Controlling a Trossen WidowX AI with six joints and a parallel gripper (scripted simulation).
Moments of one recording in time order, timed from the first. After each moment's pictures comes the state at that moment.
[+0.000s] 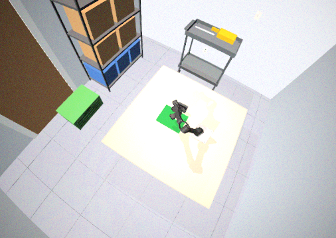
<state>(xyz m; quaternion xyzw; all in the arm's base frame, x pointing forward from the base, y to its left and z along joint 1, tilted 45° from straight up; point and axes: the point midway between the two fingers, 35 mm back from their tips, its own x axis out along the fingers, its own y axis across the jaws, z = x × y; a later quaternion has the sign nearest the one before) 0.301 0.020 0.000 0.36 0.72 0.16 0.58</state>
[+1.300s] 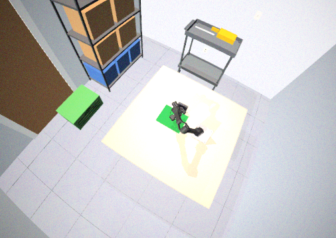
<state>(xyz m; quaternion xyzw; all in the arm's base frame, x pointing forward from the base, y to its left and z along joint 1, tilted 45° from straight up) 0.296 0.036 -0.015 0.36 0.72 0.16 0.58</state>
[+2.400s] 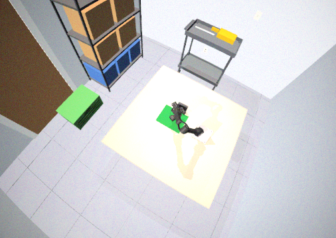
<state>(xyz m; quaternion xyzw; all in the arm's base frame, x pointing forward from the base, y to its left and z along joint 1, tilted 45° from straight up) 0.296 0.041 -0.020 0.36 0.72 0.16 0.58</state>
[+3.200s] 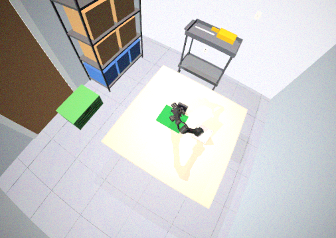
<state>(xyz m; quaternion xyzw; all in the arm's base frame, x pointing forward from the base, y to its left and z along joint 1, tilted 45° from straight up) 0.294 0.051 -0.029 0.36 0.72 0.16 0.58</state>
